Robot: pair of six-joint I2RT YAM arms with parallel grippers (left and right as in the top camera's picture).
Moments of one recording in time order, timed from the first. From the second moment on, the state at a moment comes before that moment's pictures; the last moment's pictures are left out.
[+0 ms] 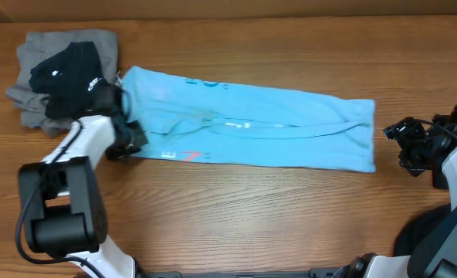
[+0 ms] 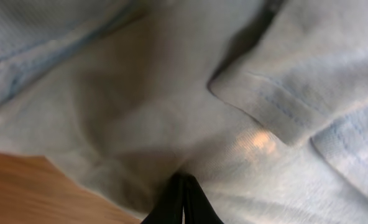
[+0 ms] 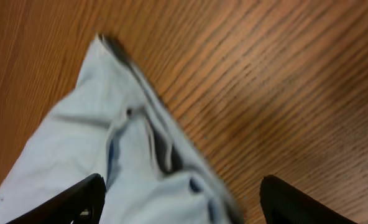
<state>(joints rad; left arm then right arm) 0.13 1.86 1.10 -0.64 0.02 -0.36 -0.53 1.57 0.98 -0.62 -0.36 0.43</state>
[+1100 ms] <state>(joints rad) 0.21 1.50 1.11 -0.72 0.24 -0.20 -0.35 1.85 1.01 -0.56 -0.53 0.11</state>
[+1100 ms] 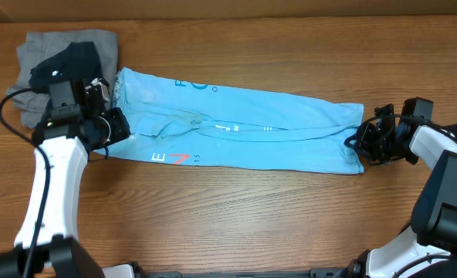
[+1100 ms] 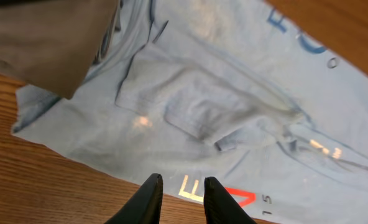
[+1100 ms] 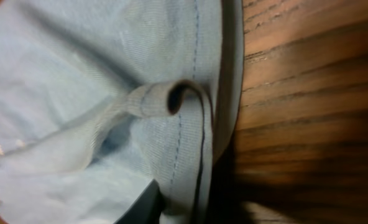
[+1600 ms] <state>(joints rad) 0.21 1.37 1.11 -0.76 0.24 -0.18 -0.41 1.85 1.39 -0.93 -0.29 0.20</state>
